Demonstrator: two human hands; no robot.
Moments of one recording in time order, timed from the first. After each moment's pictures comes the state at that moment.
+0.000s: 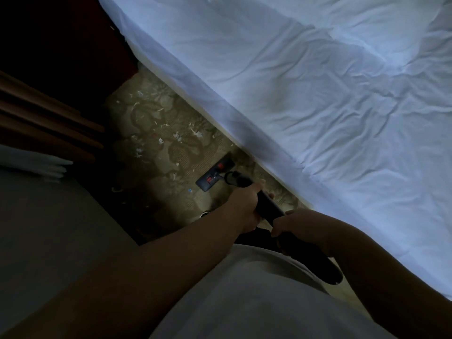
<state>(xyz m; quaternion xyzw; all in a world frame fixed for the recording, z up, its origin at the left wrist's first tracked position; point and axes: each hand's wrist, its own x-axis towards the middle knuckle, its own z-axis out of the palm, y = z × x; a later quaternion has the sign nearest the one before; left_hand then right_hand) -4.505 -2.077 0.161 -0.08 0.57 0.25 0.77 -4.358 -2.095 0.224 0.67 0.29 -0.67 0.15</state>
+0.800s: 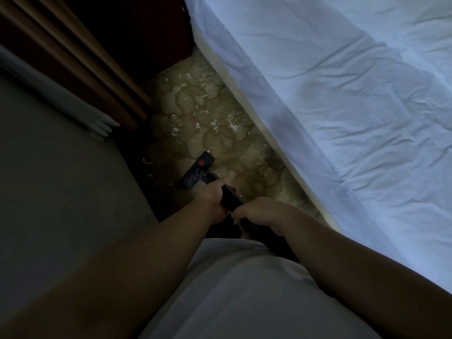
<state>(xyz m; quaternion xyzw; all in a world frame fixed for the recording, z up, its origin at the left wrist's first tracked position) -4.665 -2.136 0.129 -0.20 0.63 0.37 0.65 -4.532 -2.115 0.184 0.60 0.37 -0.67 0.22</state>
